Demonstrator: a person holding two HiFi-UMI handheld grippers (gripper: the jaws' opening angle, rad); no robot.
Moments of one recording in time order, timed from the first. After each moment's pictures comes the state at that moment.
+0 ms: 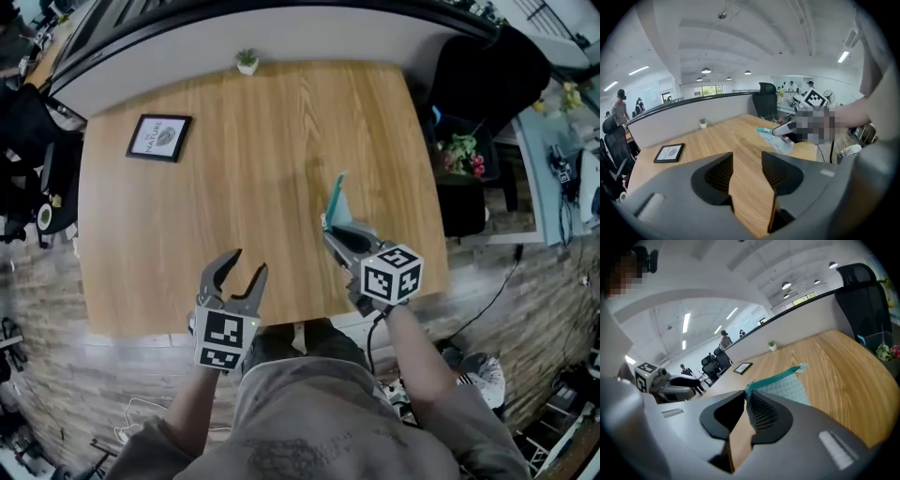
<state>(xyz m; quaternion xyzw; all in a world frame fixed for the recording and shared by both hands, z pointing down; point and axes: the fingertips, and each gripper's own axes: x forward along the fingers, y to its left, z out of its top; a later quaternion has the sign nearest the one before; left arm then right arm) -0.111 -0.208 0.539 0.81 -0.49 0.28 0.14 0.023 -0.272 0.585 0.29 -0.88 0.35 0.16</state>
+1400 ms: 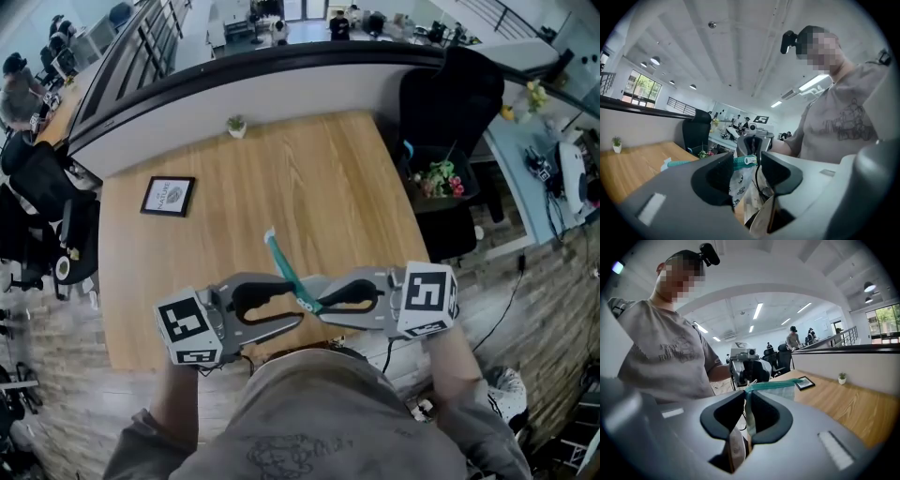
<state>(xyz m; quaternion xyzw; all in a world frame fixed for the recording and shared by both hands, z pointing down) -0.001 -0.164 0.364 0.98 -0.10 0.07 0.16 0.022 -0.145 0.380 -0.08 -0.97 0.13 0.17</state>
